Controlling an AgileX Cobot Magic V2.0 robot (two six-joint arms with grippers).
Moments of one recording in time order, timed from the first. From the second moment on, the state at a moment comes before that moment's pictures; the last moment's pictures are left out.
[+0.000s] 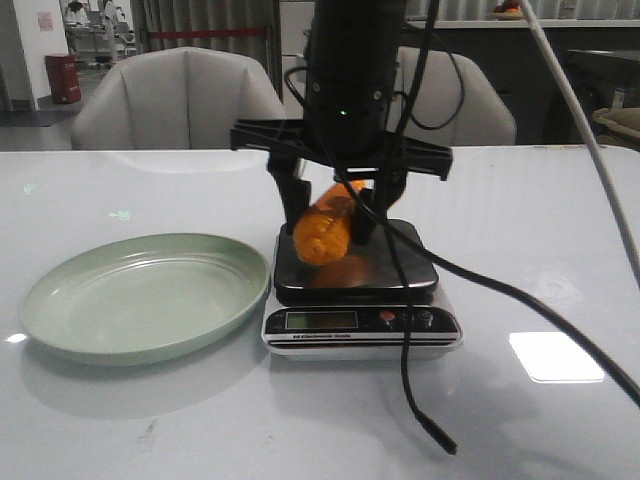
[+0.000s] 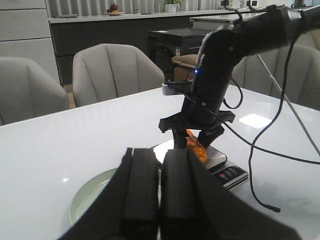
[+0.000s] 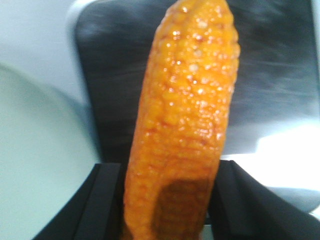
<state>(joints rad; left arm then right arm) -0.69 -0.01 -0.39 0.20 0.51 -0.17 0.64 2.06 -1.71 -0.07 0.94 0.85</state>
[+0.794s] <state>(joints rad) -0.69 -0.01 -0.39 0.20 0.51 -0.17 0.84 2.20 -1.75 0.01 0.68 0.73</state>
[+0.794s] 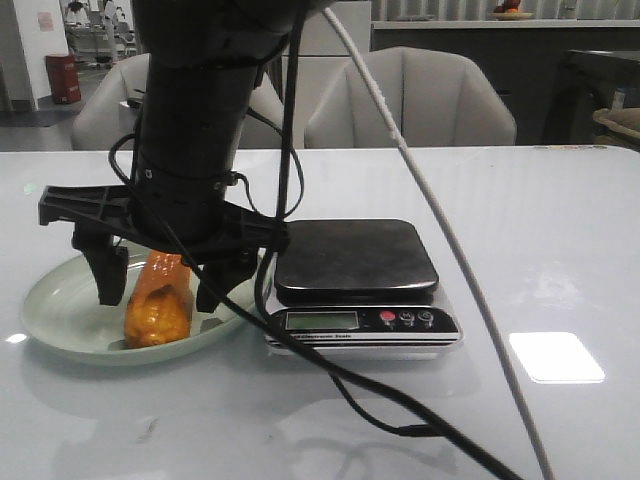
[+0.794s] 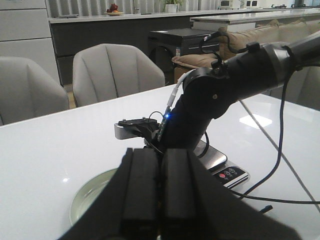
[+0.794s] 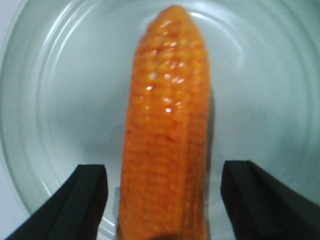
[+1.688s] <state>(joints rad) -0.69 -0.01 -0.39 0.20 0.51 -0.17 0.60 1.73 -1.54 0.01 0.93 0.21</state>
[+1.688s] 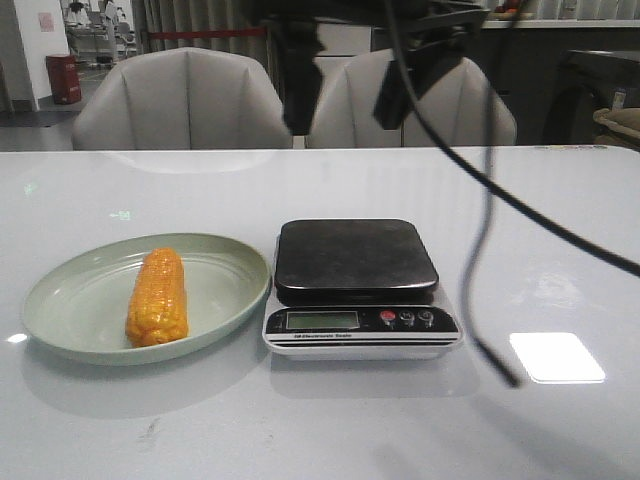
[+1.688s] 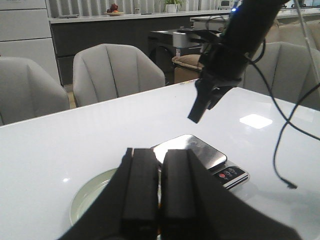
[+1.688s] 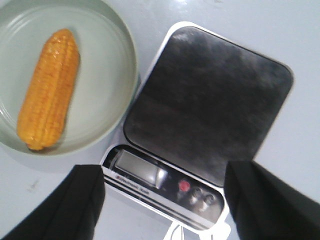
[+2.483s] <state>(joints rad) -0.69 -0.01 -0.39 0.20 0.51 -0.17 0.53 0.63 -0.63 -0.03 0.54 0.14</state>
